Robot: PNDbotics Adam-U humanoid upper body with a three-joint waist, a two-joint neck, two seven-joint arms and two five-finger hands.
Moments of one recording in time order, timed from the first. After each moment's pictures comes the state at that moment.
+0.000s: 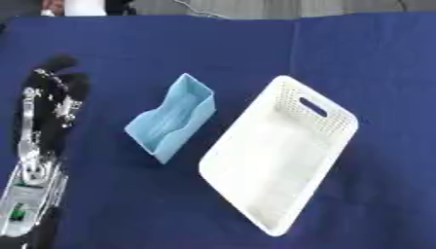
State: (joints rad) left arm 0.01 0.47 0.22 -1.73 -0.02 -0.13 0.26; right arm -0.29 -0.30 0.08 -1.99 -0.75 -0.31 0.80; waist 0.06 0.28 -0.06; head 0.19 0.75
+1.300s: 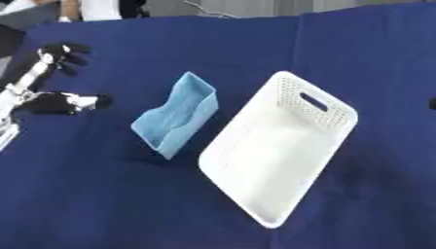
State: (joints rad) left arm -0.09 0.93 0.01 -1.62 -0.03 -0.12 0.09; right arm -0.26 -0.34 0.09 -1.99 -0.72 -0.30 0.82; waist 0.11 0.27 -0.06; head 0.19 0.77
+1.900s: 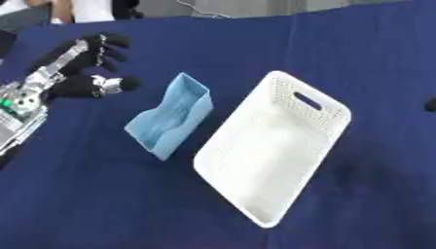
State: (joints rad) left arm -0.24 0.92 -0.13 -1.67 0.24 0.00 0.01; right arm -0.27 -0.34 0.10 -1.99 -0.72 -0.29 0.82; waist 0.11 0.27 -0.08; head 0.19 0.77
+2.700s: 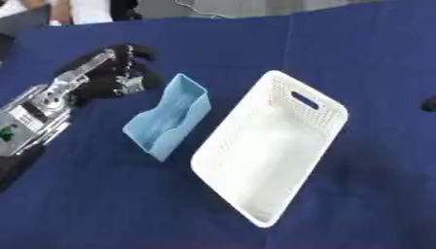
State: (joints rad) left arm -0.25 0.93 -0.25 -1.70 0.36 0.12 0.01; right arm -0.27 -0.34 0.10 -1.99 -0.72 -0.29 0.82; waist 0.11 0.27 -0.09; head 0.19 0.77
